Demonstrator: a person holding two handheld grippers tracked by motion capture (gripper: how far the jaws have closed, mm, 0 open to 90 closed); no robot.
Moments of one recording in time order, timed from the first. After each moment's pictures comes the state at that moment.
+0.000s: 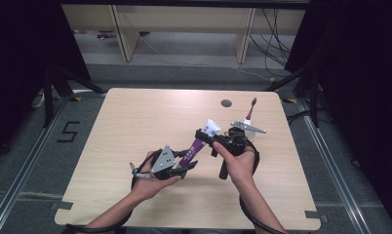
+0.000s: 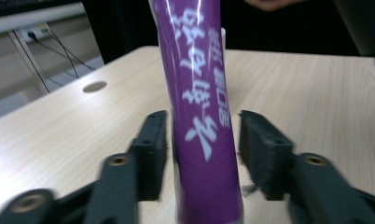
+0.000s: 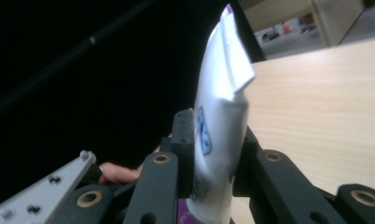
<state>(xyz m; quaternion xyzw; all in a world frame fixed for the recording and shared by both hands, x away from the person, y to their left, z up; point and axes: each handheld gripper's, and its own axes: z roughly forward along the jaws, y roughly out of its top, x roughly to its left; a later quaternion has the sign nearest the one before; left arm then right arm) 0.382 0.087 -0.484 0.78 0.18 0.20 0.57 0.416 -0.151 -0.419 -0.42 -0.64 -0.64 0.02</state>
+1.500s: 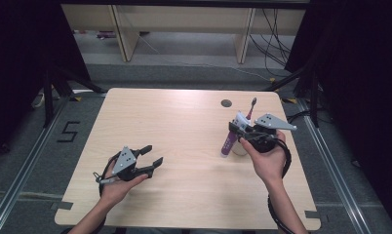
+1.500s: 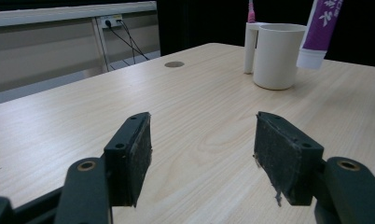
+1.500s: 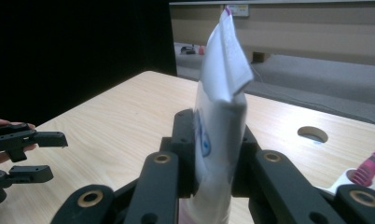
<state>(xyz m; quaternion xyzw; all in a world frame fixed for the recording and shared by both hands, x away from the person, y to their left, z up) 0.377 0.185 -0.504 0.72 0.29 0.25 0.59 0.400 -0.215 -0.374 -0.39 -0.71 -0.55 -0.22</state>
